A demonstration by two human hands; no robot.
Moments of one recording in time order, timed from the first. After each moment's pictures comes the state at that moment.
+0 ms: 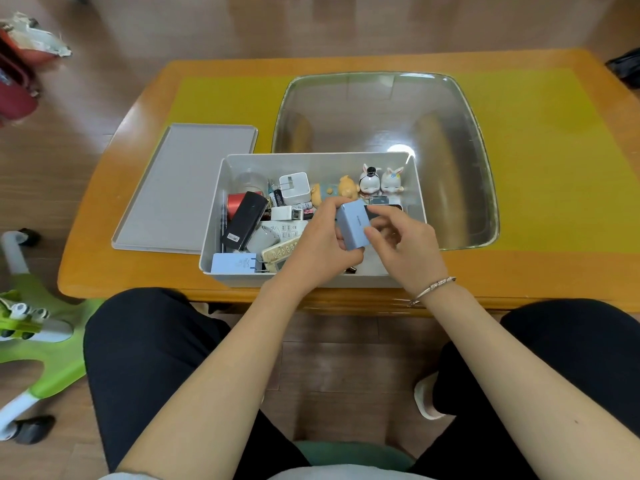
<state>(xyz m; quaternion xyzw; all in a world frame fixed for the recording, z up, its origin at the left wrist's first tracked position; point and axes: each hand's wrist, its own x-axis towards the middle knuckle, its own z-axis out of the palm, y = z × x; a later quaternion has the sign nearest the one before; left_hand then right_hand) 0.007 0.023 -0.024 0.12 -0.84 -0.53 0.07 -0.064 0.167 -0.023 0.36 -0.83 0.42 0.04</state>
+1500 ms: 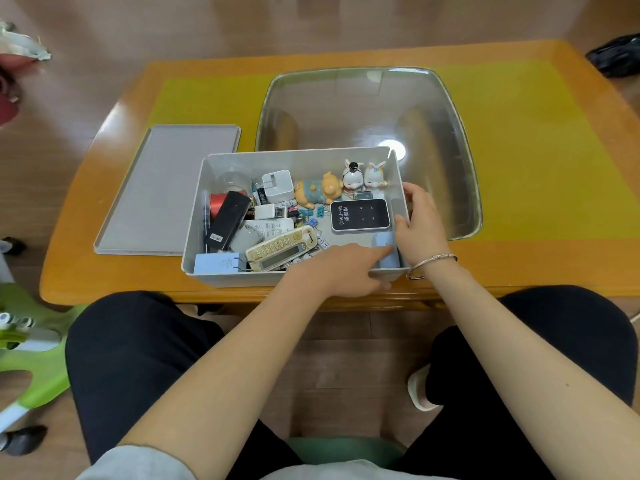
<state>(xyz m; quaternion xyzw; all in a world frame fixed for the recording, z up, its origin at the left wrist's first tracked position) -0.020 0.064 -0.038 -0.06 -0.96 -0.21 -0.19 -0.108 0.186 -0.044 0.17 -0.89 0.43 -0.03</state>
